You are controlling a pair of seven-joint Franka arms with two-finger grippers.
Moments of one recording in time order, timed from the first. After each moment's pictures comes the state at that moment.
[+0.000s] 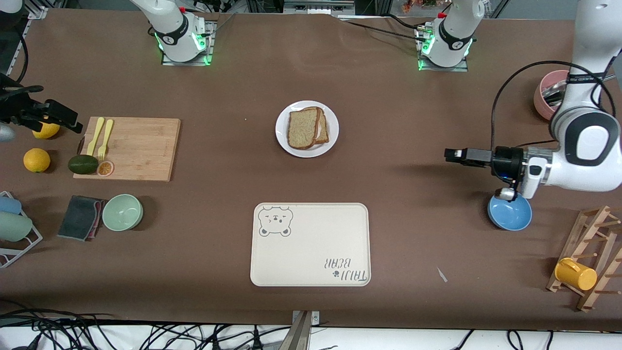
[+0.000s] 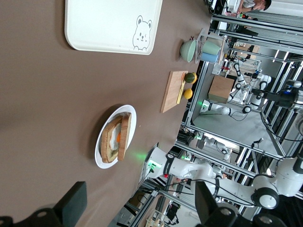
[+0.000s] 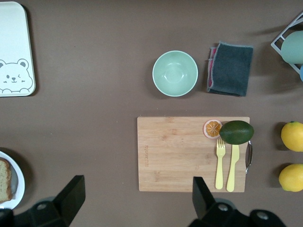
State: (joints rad) left arm 0.25 0.44 -0.15 -1.80 -1.01 1.55 0.42; right arm 0.03 0.02 -0.09 -1.65 0.04 1.67 -0.02
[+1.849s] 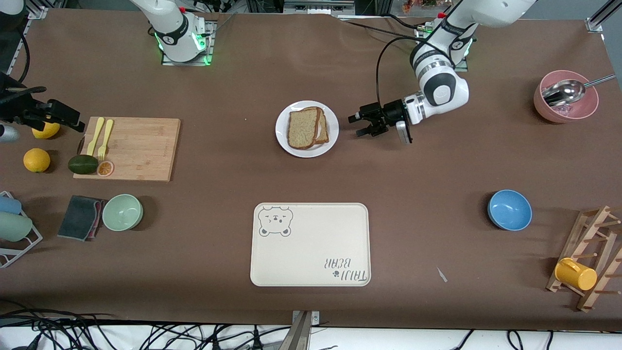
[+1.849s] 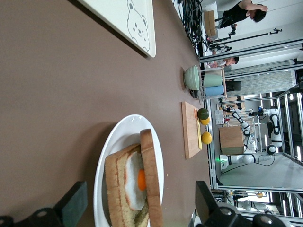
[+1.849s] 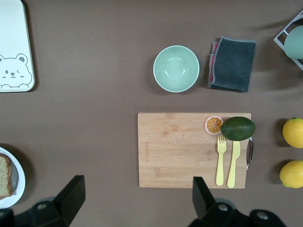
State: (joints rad) left arm 0.20 0.37 -0.68 -2.51 -2.09 2.32 1.54; right arm 0.03 0.03 -0.09 -1.65 0.04 1.65 -0.02
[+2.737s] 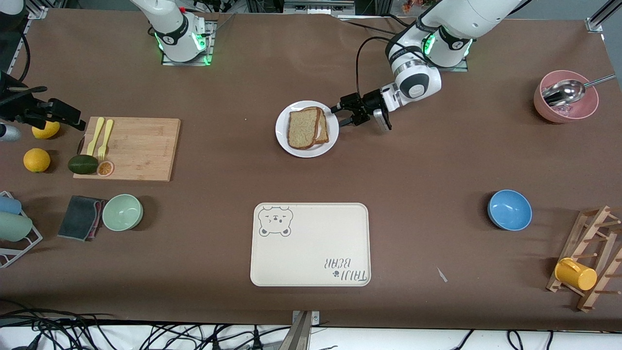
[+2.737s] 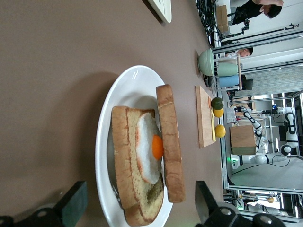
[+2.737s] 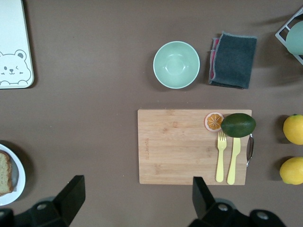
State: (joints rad) left arm 0.05 0.48 -0.68 -2.50 -2.37 2.37 1.75; right arm 0.03 0.03 -0.09 -1.65 0.04 1.64 -0.02
